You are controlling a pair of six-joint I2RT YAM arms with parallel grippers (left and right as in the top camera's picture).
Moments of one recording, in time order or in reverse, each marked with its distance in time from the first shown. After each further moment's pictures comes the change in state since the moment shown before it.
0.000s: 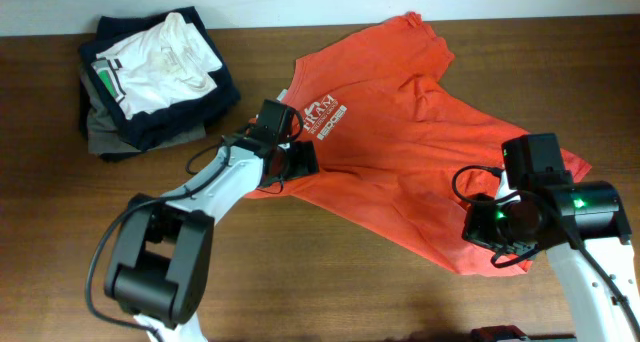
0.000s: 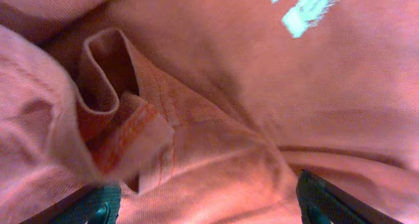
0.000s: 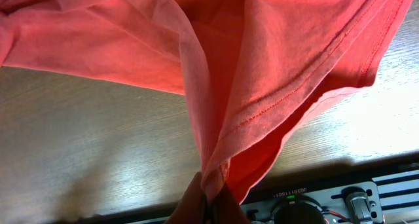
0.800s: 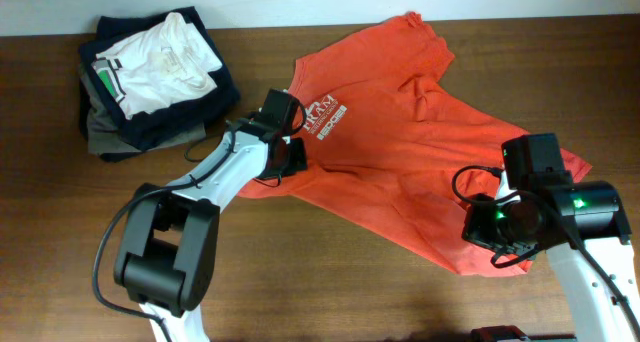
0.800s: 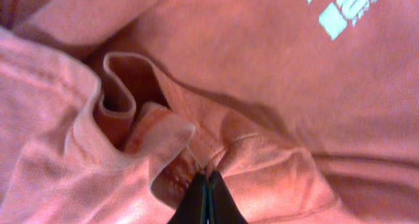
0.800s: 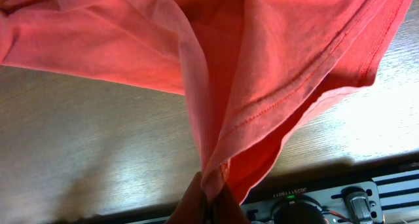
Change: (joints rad) left arm -0.002 0.060 0.141 -0.187 -0.079 0.083; right arm 0.000 0.000 -0.001 0.000 0.000 0.000
